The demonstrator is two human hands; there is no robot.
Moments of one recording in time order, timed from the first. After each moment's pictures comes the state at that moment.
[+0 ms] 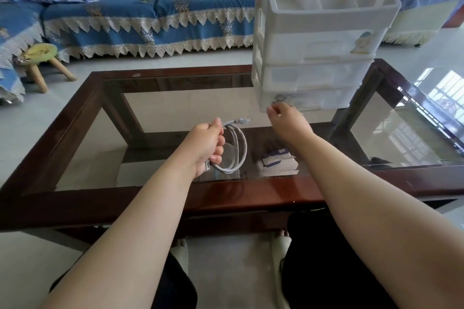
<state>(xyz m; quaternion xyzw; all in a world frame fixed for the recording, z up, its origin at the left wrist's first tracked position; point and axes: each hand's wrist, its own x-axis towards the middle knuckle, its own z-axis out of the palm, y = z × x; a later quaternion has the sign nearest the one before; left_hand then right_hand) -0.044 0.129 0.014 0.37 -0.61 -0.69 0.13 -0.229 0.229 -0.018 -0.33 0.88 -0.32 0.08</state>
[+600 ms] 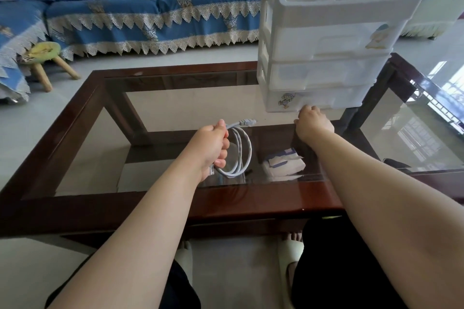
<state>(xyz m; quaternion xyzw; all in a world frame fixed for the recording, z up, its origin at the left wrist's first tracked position) -0.053 0.121 0.008 0.38 -0.62 -0.67 0.11 -0.294 0.224 -0.061 -0.25 0.96 -0.11 0.05</state>
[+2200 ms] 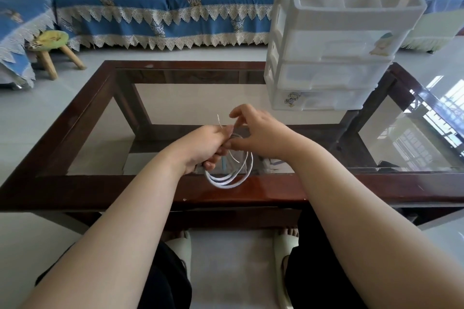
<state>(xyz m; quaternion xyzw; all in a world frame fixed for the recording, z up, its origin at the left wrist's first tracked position) -0.007 0.112 0.021 0.29 -0.73 -0.63 0.01 -0.134 0.214 0.031 -0.54 0.79 -0.23 0.17</state>
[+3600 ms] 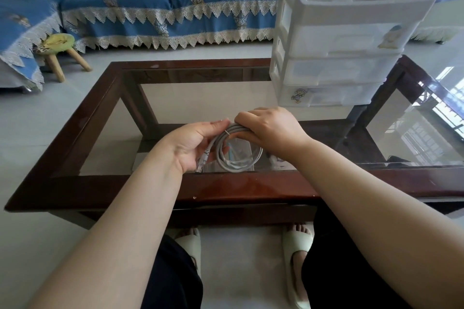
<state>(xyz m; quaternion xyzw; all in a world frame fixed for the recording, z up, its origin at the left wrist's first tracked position) 0.010 0.098 0.033 0.34 -0.49 -0.80 0.06 -0.147 0.206 0.007 -0.70 0.63 -0.24 -0.23</state>
